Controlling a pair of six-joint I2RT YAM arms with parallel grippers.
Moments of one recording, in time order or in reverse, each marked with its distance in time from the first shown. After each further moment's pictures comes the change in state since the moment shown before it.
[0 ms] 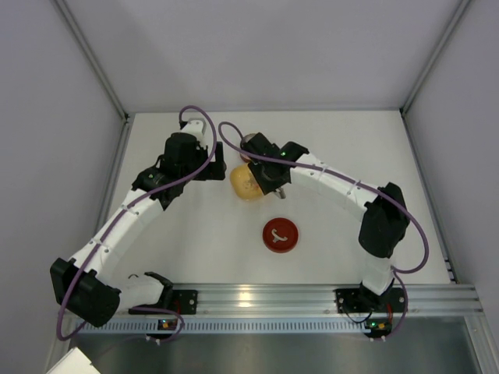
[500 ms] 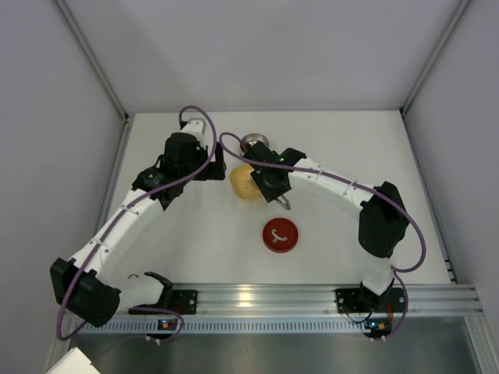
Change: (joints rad) left arm 0.000 0.000 0.000 0.000 0.000 0.000; right arm 0.000 -0.001 -0.082 0.008 -0.008 0.000
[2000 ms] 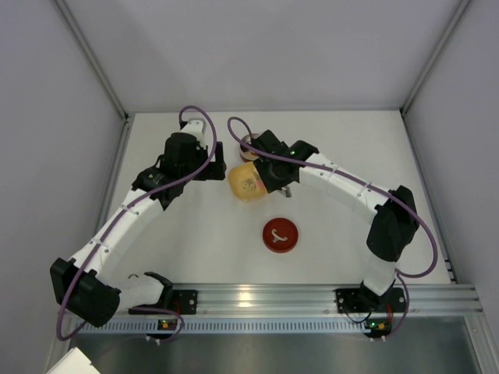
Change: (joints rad) left arm 0.000 0.000 0.000 0.000 0.000 0.000; right arm -0.028 -0.064 0.045 -0.001 0.009 0.019
